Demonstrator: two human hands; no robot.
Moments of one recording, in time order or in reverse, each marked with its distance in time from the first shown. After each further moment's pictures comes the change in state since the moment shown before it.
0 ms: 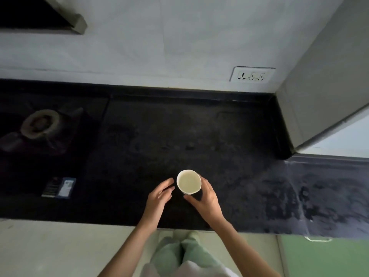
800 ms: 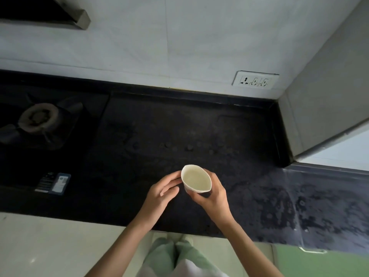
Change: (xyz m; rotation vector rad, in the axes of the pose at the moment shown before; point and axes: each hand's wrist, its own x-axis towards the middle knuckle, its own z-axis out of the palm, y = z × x) left_hand -0.024 0.058 0.025 0.126 -0.217 0.186; right_hand 0.008 -0.044 -0.056 0.180 0.071 -0.109
